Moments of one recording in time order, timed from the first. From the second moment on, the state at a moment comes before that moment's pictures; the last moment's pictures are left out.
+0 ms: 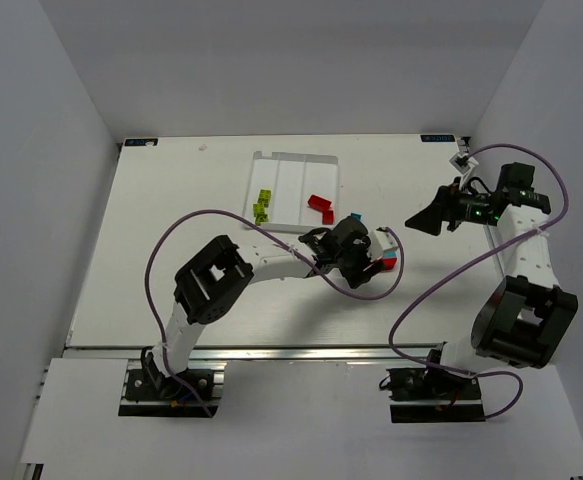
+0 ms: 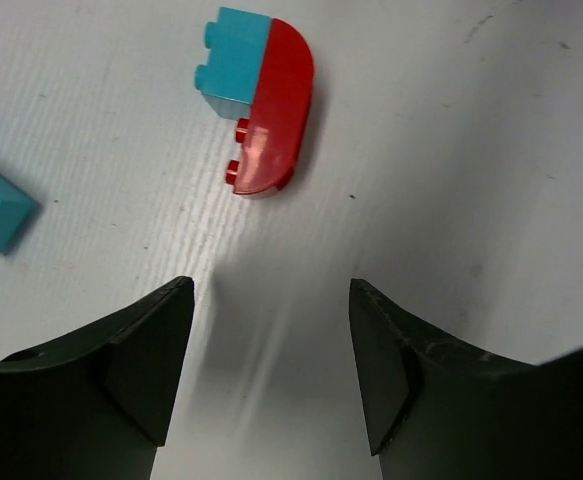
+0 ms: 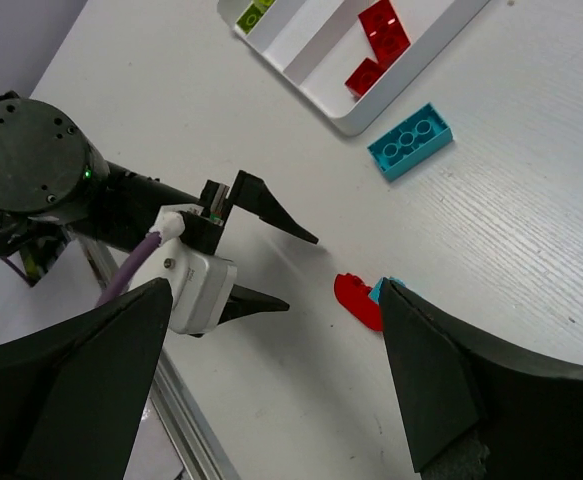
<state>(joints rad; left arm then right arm) -1.00 2.11 1.47 -0.07 0.16 0.19 -0.30 1.46 1.24 -0.90 -1.16 -0.55</state>
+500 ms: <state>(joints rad) -1.01 2.20 1.51 0.08 0.12 0.27 -0.40 1.46 1.23 -0.79 -1.18 -0.43</state>
